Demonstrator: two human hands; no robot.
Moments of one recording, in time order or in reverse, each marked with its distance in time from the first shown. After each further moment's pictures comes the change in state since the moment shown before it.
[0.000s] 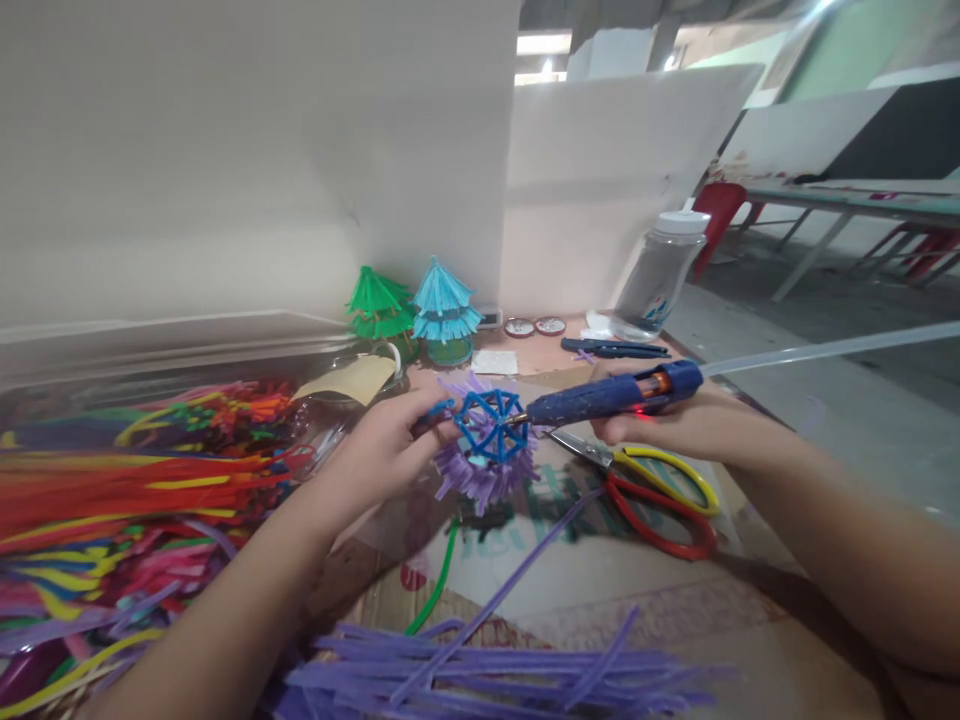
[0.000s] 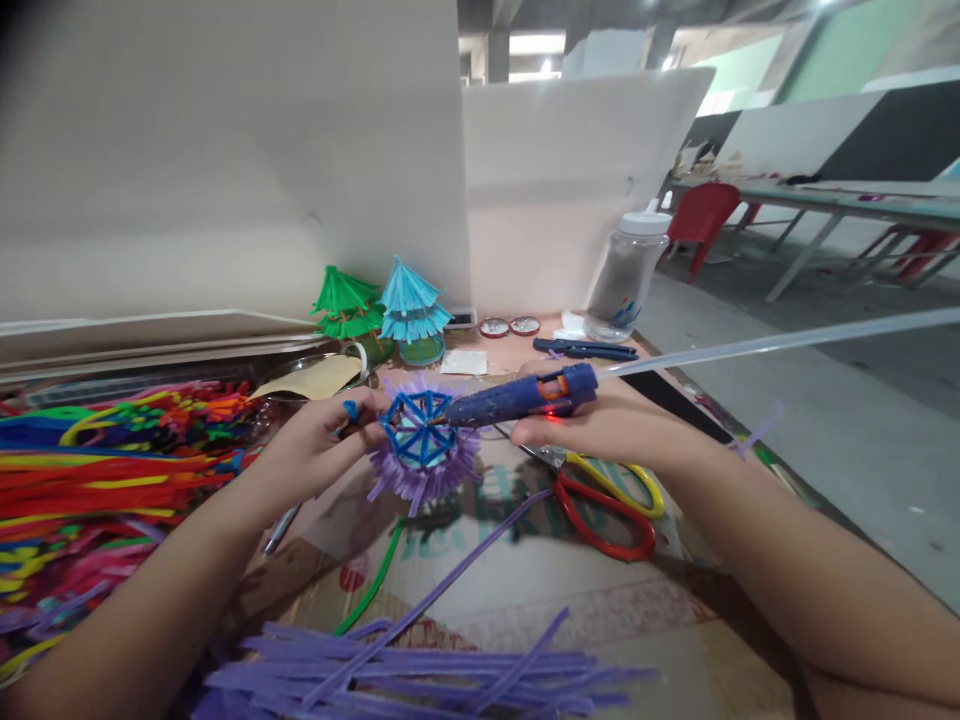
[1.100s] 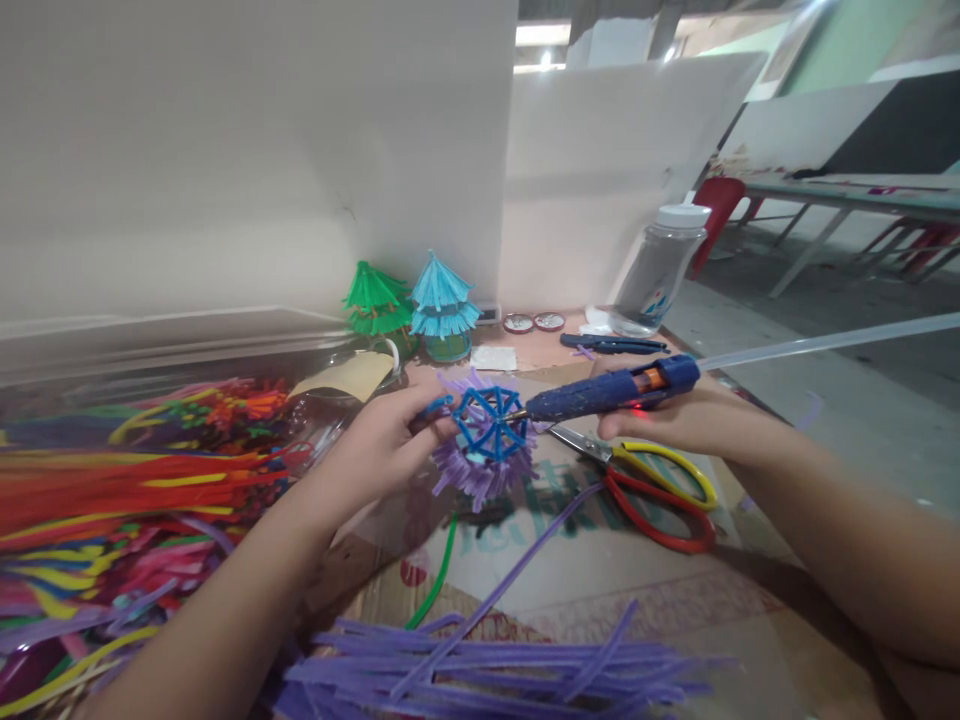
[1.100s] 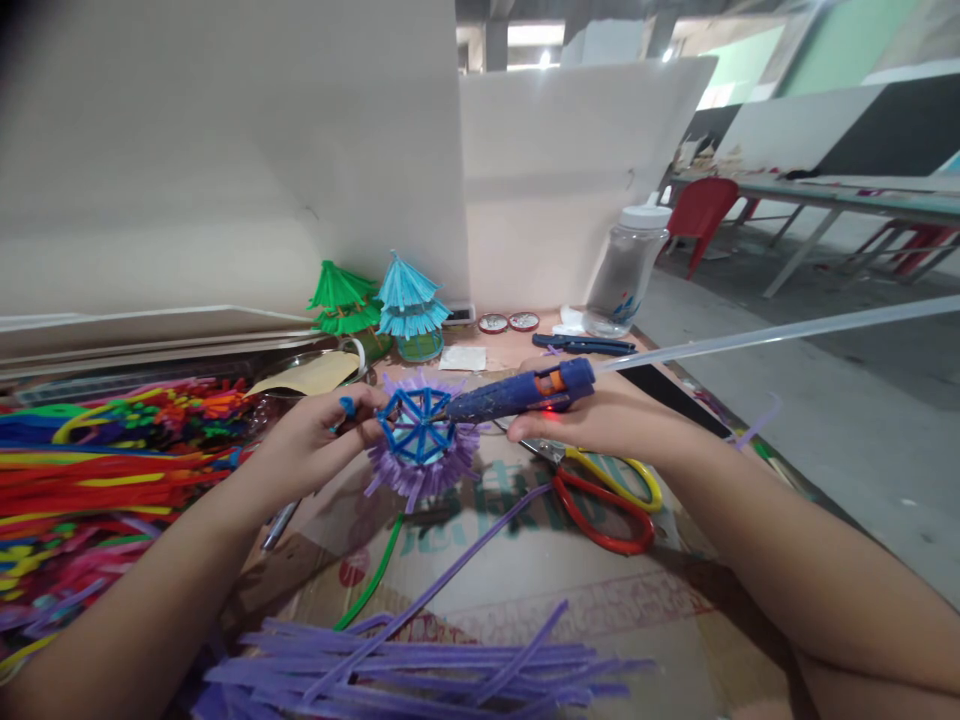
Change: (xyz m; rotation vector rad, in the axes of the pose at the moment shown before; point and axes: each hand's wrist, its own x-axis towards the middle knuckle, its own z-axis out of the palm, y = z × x) left_hand 0.001 0.000 -0.002 0.029 -0.017 0.016; right_hand 0.000 0.000 0.004 -0.035 0.063 0.085
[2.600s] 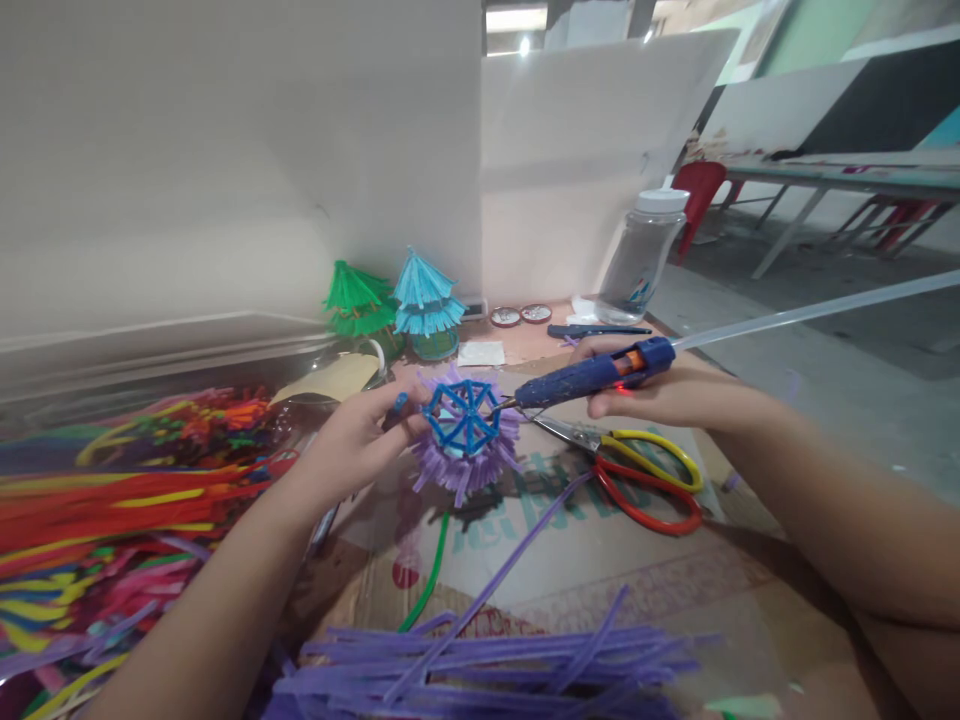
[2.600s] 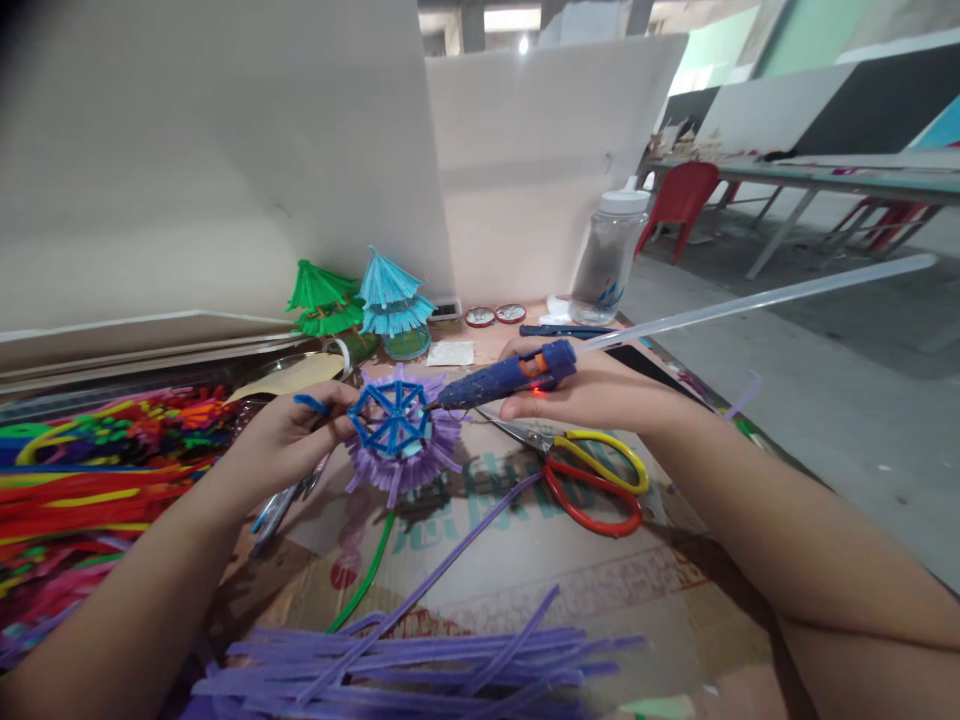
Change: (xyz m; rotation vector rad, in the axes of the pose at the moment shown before) left_hand 0.002 -0.013 -0.003 -0.089 -0.003 -0.119; right_hand 0.003 0.016 -0.014 -0.138 -0.072 0.061
